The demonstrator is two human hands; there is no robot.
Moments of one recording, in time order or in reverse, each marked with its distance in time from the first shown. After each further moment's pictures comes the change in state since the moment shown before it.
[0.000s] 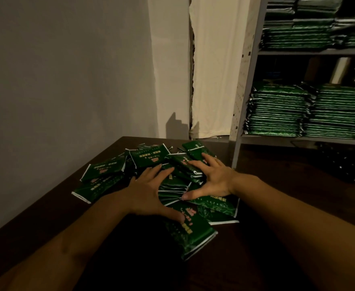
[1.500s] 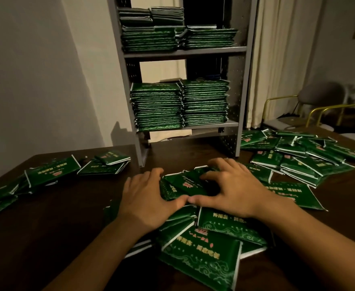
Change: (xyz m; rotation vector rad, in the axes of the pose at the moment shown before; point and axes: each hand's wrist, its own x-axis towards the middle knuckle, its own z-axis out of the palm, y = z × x) left_hand 0.010 0.242 0.072 0.008 0.427 0.132; right_hand -0.229 0.149 -0.003 -0.120 0.379 0.180
